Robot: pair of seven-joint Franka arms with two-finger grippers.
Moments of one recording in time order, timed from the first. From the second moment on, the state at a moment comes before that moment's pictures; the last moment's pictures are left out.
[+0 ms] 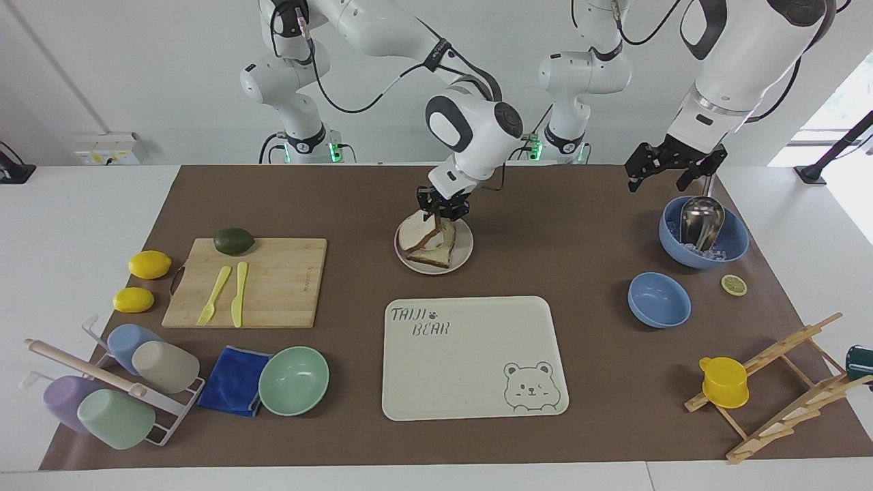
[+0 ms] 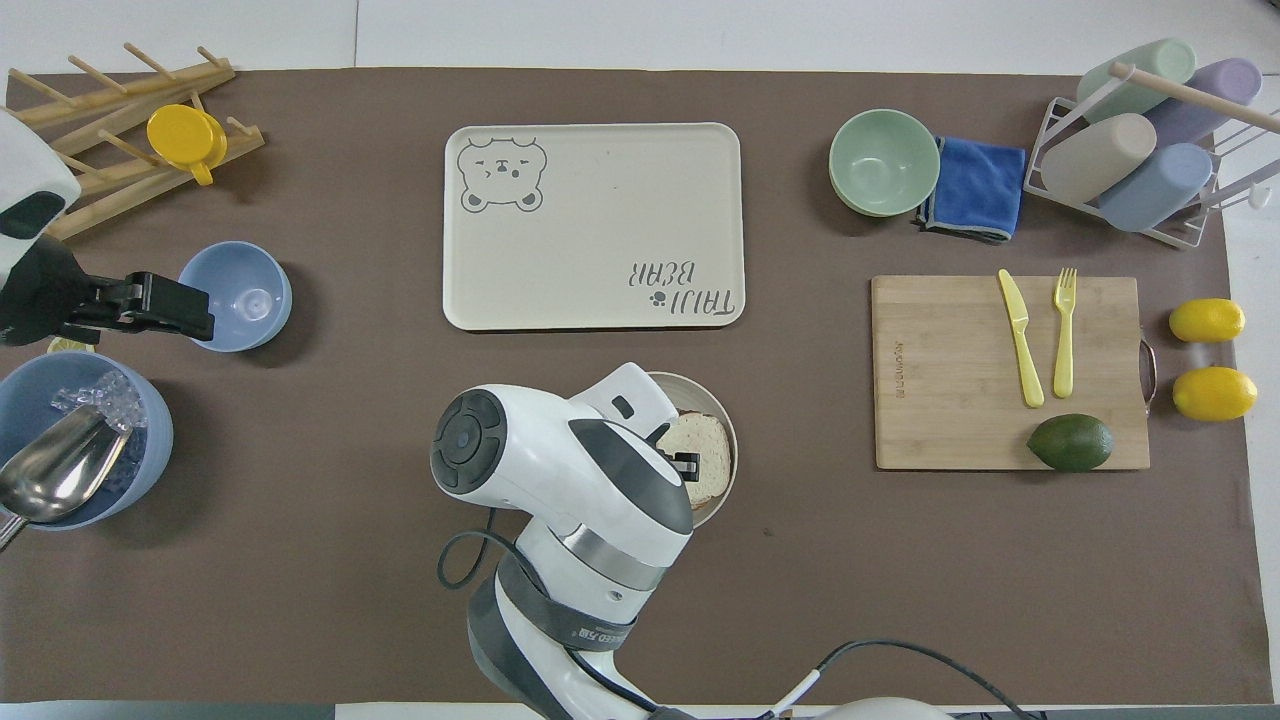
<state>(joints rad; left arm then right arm) -0.11 -0.04 -0.02 -1.65 -0.02 1.57 -0.07 0.74 0.39 0.08 -1.64 -0.24 1.67 0.97</state>
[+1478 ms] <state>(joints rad) -0.31 -0.08 -0.05 -2.04 -0.11 1.97 -0.24 0.10 -0.02 0.06 -1.63 -0.02 1.32 0.29</state>
